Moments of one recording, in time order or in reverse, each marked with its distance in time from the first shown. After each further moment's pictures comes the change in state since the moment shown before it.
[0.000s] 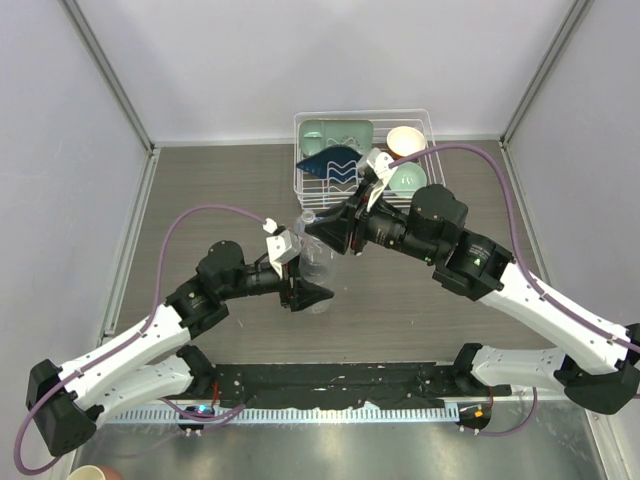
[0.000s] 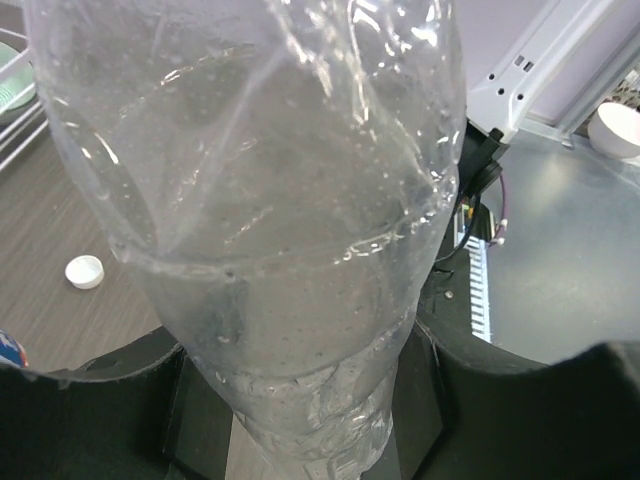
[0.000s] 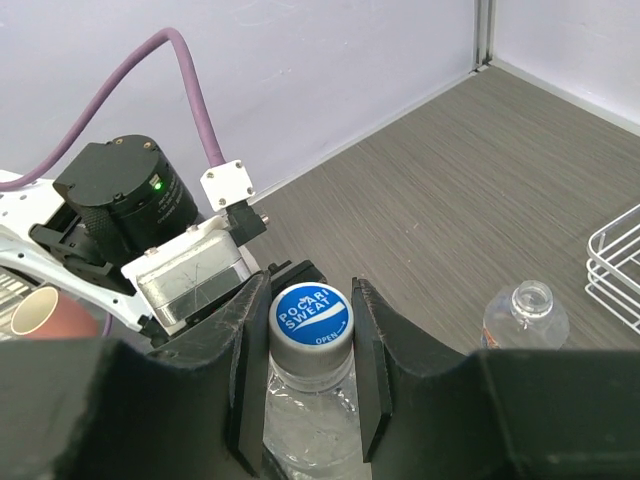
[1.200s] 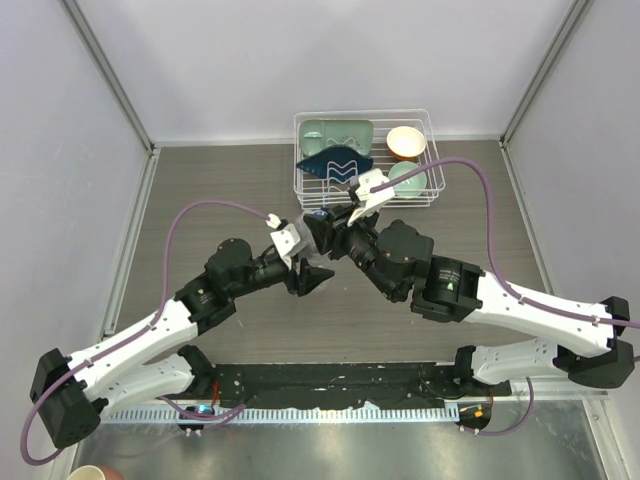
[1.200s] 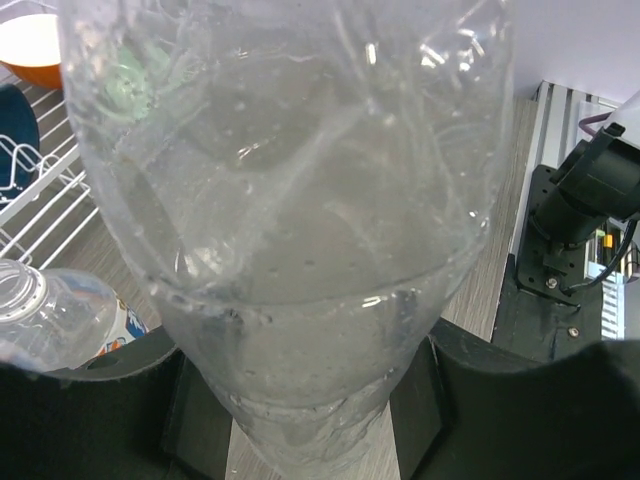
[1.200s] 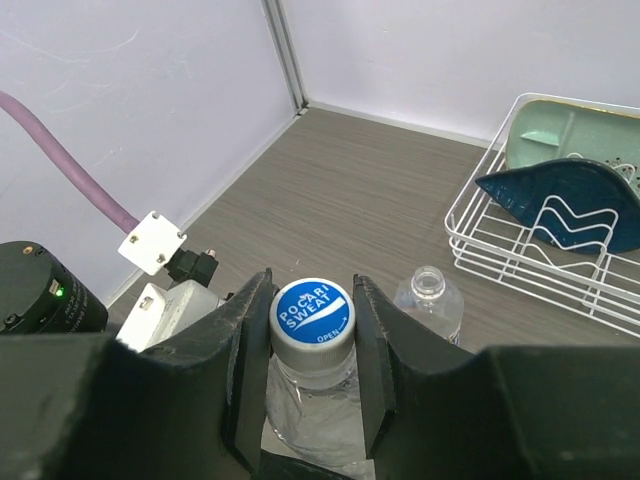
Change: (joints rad) left arm -0.005 0.066 0.000 0.055 -0.230 0.137; right arm 0.316 0.060 -0.014 0.092 0.794 -0.041
